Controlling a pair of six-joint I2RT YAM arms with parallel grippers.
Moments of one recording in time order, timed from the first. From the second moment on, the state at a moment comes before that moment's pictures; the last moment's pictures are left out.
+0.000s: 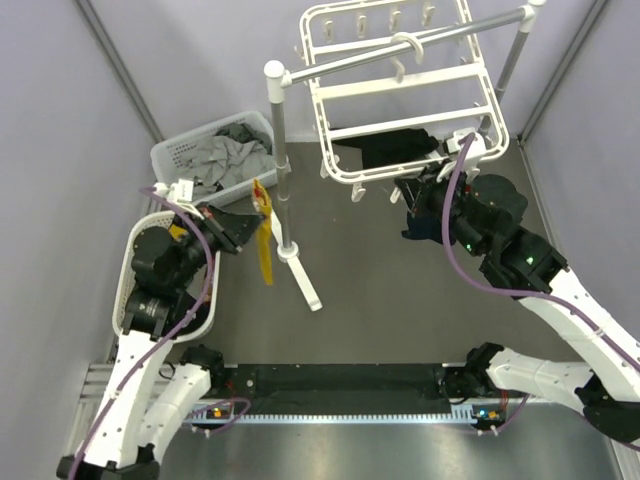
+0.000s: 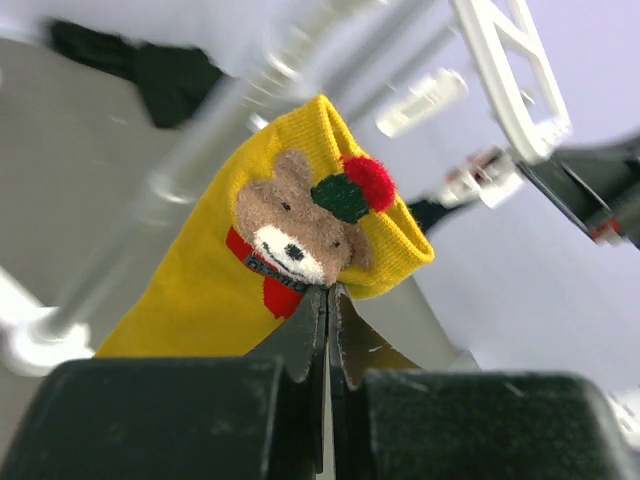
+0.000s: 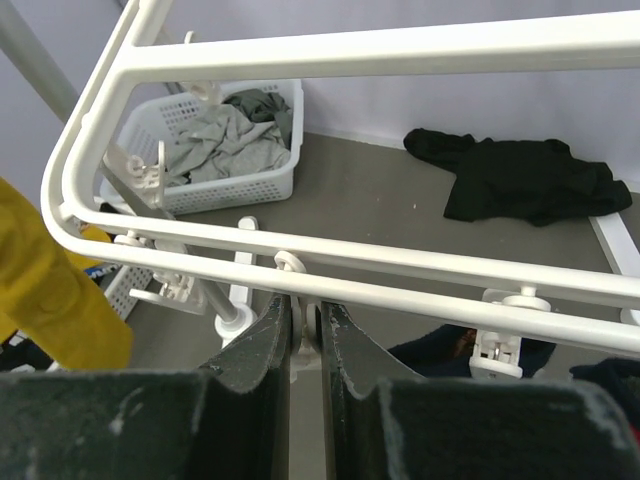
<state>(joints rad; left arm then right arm) -0.17 0.65 0.84 -0.15 0.46 -0.73 0.75 0.98 1.25 -0.34 0.27 0.21</state>
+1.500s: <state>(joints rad) -0.96 1.37 1.01 0.45 -0.06 -0.59 0.75 1.01 1.32 -0.39 0.28 0.15</state>
